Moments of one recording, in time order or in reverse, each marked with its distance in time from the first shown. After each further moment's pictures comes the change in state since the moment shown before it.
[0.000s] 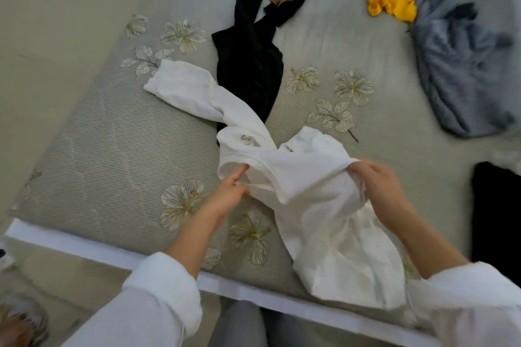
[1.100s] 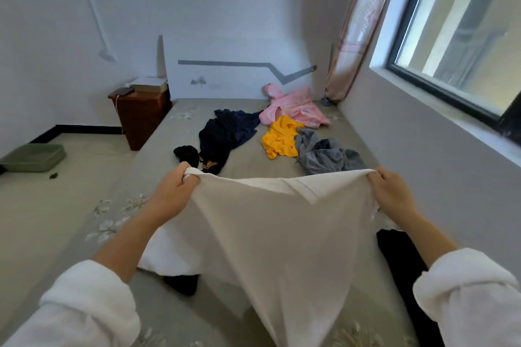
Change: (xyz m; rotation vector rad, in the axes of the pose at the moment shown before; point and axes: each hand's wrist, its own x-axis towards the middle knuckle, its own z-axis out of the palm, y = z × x) left_hand -0.149 0.247 0.055 0.578 0.347 0.902; right_hand -0.092 -0.073 -0.276 -0.254 0.659 -0.397
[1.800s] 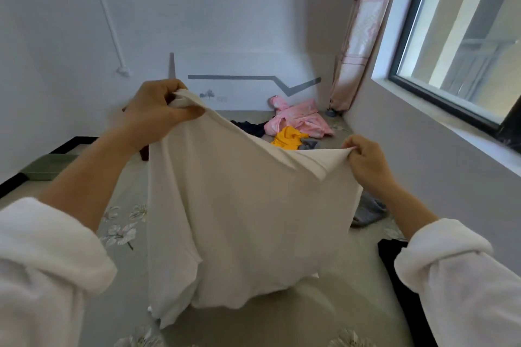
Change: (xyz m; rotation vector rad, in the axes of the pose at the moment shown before) left_hand 0.003 0.159 -0.086 0.009 0.191 0.376; right_hand 0.011 -0.067 -0.032 0.242 -0.014 -0.314
